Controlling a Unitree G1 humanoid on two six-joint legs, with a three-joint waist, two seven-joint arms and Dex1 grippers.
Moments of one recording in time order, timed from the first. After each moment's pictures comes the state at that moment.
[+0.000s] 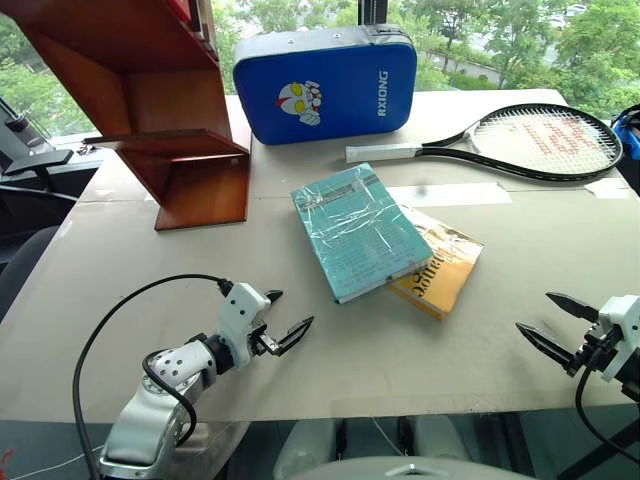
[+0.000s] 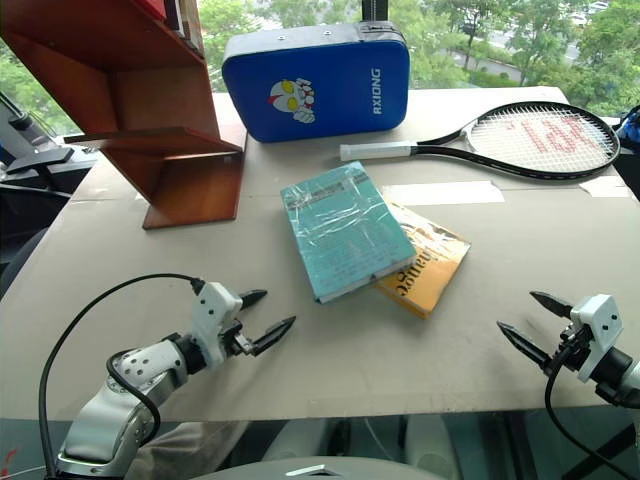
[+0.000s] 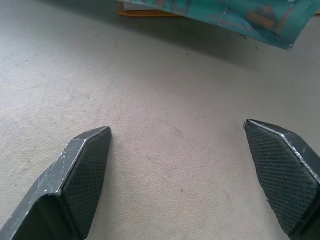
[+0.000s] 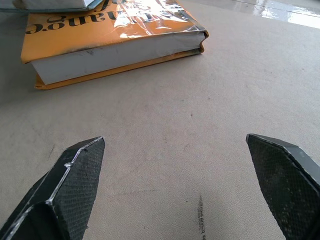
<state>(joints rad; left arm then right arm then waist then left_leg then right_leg) 0.23 0.56 0.04 -0.39 -0.29 0.34 -0.66 0.29 -0.65 -0.40 -0.02 0.47 0.03 1.01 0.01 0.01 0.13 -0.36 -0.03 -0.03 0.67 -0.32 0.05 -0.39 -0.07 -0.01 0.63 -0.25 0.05</state>
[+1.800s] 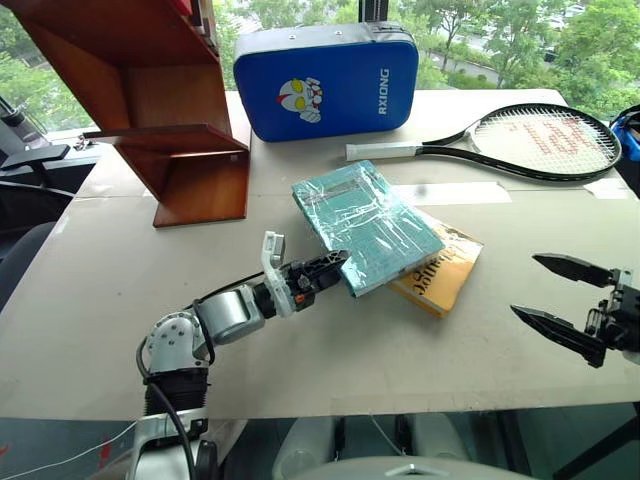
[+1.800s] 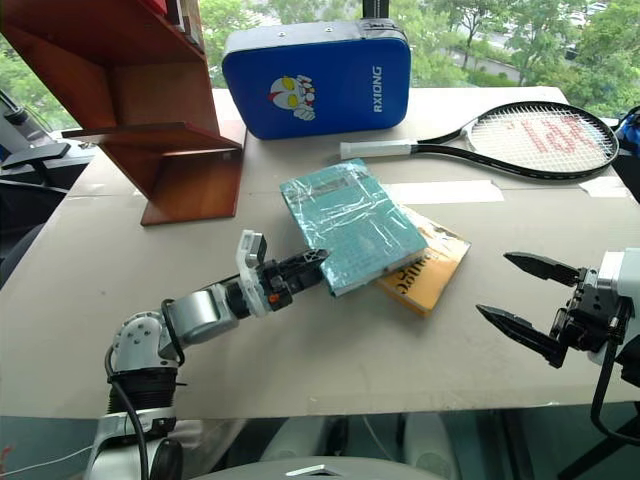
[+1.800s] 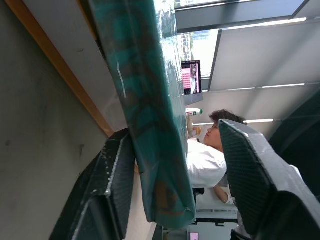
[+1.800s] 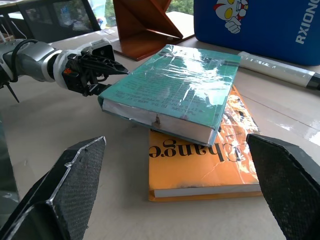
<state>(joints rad) -0.26 0.34 0.23 0.06 -1.80 1.18 0.05 0.34 -0.80 -0.58 -0.54 0.87 0.39 1.03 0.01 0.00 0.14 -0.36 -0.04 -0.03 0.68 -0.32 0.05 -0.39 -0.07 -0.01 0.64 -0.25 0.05</state>
